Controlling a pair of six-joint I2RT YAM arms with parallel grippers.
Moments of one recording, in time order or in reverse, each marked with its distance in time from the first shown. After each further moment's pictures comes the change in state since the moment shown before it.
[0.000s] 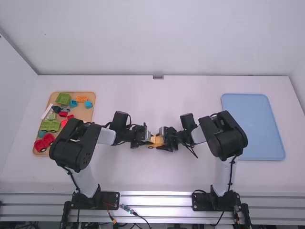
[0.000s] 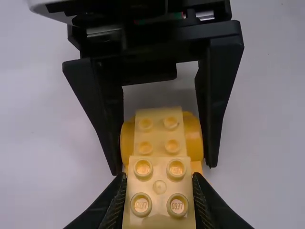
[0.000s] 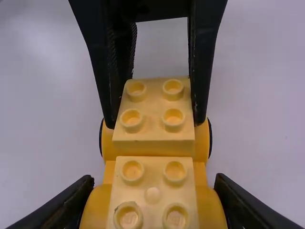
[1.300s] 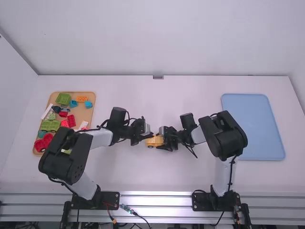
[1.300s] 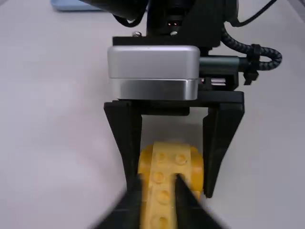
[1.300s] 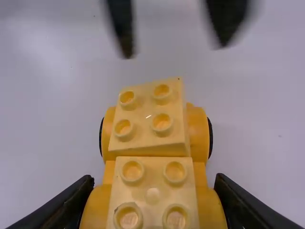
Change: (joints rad) left arm 0.000 -0.147 0.000 -0.050 0.000 -0.197; right arm 0.000 0.000 0.000 0.006 0.008 0.020
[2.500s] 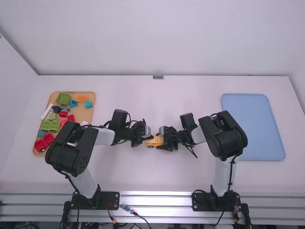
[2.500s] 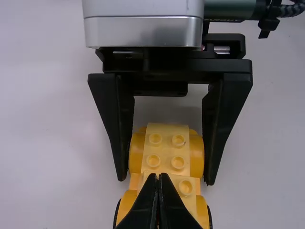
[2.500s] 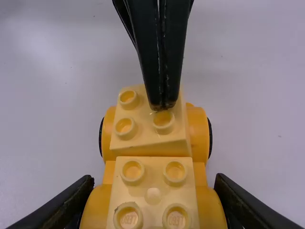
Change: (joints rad) left arm 0.000 0.094 0.001 0.042 -0.004 0.031; right arm 0.000 0.000 0.000 0.002 0.000 0.000
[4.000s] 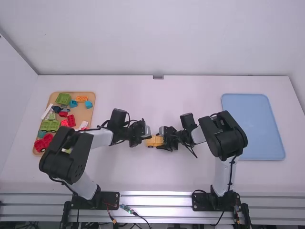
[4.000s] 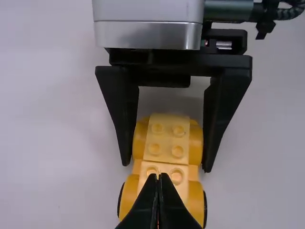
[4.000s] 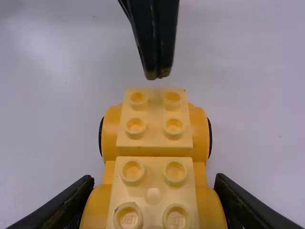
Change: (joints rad) left arm -0.001 -0.080 0.000 -0.099 -0.077 0.009; right arm 0.000 0.000 0.000 -0.001 0.000 0.000
